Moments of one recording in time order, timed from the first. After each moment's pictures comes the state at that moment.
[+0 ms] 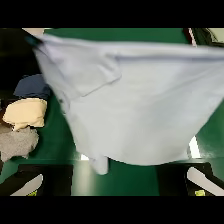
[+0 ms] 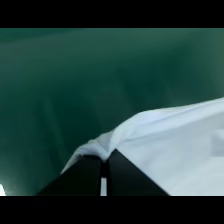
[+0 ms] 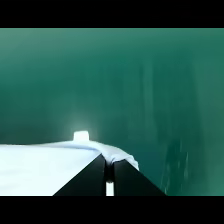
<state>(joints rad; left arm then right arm) -0.06 -1.11 1.59 1.08 -1.21 -1.40 -0.45 -1.15 1.75 -1.18 1.62 1.50</state>
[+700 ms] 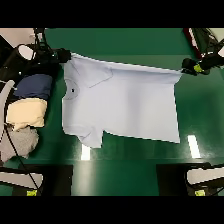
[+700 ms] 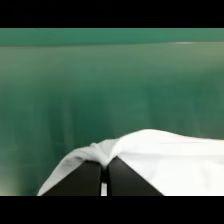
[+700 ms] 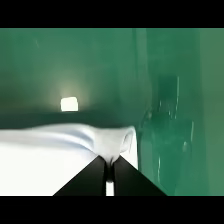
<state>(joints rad) -0.06 -1.58 1.52 1.01 -0.60 -1.24 -0.19 -1.61 1.62 -1.36 1.09 1.61</state>
